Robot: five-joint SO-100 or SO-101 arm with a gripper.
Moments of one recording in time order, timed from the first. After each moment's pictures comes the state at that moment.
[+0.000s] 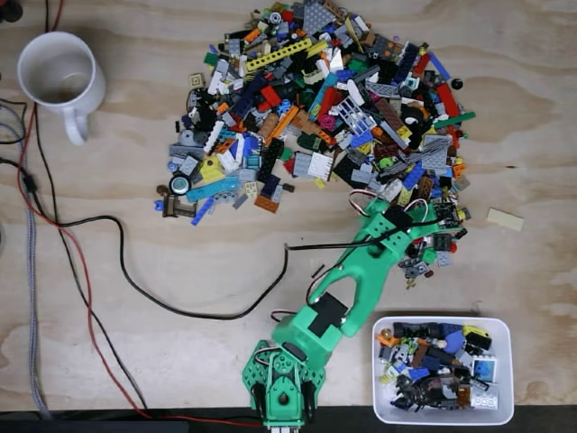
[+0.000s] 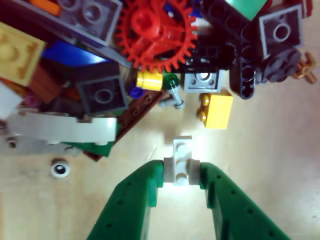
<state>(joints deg) 37.0 82.4 100.6 69.3 -46.8</state>
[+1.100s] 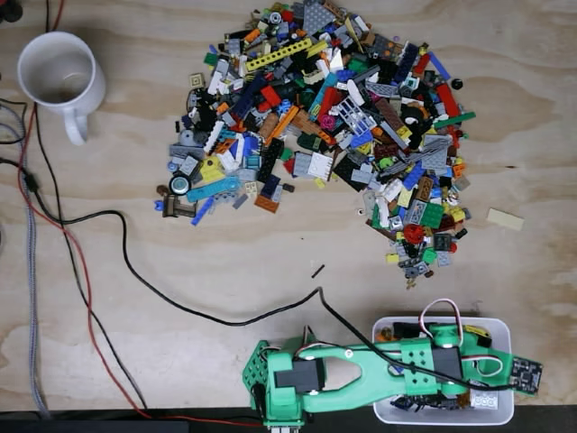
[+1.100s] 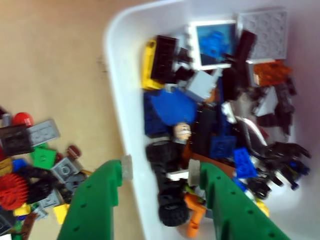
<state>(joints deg) 77.3 110.0 97.7 79.9 -68.9</state>
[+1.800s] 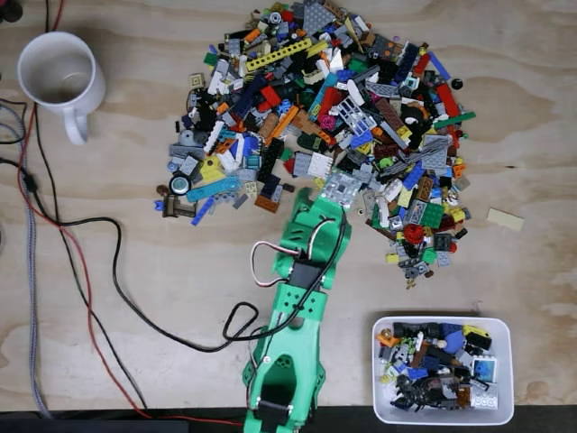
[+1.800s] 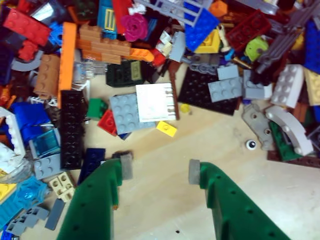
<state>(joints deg) 12.4 138.4 132.5 50.4 -77.3</state>
